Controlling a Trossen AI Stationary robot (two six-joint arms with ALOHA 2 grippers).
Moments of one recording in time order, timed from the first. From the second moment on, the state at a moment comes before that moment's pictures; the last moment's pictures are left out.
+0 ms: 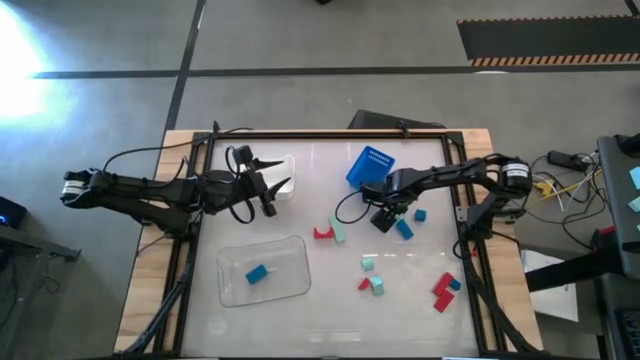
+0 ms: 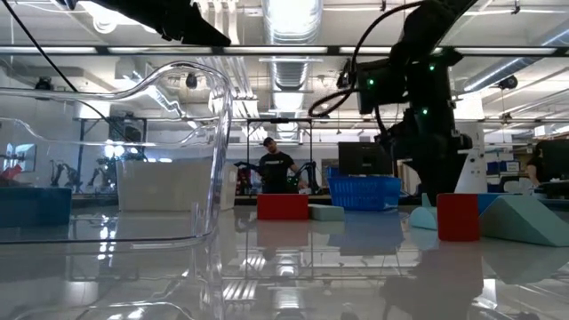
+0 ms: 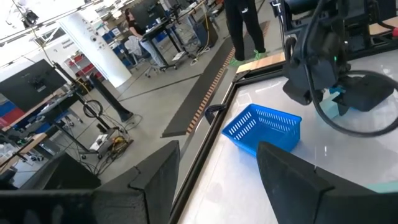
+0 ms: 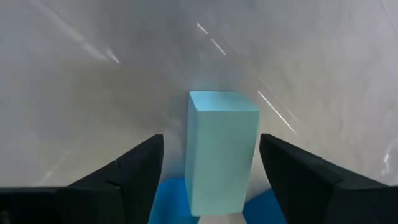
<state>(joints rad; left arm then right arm) -0.03 0.97 0.71 0.10 -0.58 0.40 -0.19 1.69 0.98 -0.93 0.08 0.57</state>
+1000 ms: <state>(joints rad) -0.03 0.97 0.71 0.10 -0.58 0.40 -0.19 1.59 1.17 -1.20 0.13 0.60</state>
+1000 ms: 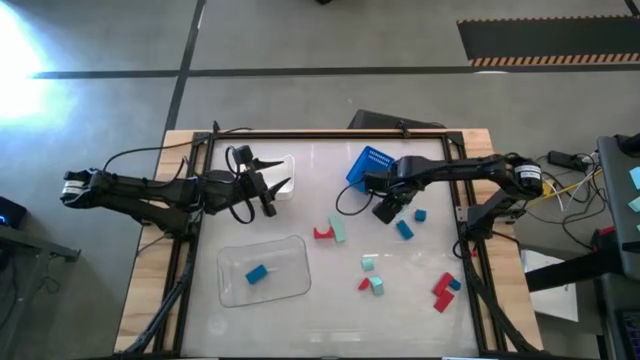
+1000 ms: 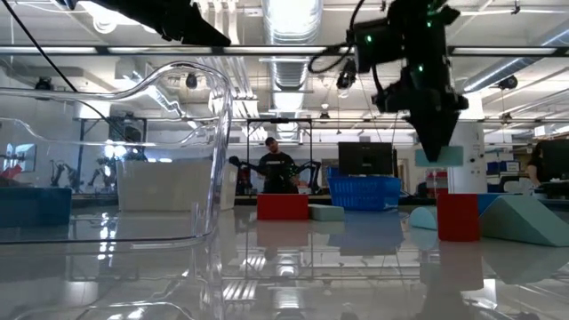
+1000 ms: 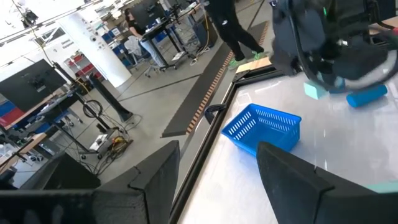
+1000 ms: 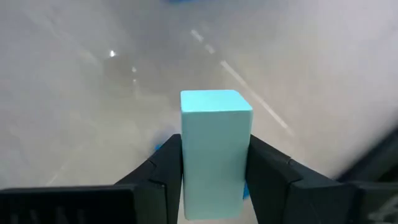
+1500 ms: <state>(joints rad) -0.03 0.97 0.71 0.10 -0.58 0.40 -0.34 1.60 1.45 -1.24 0.24 0.27</state>
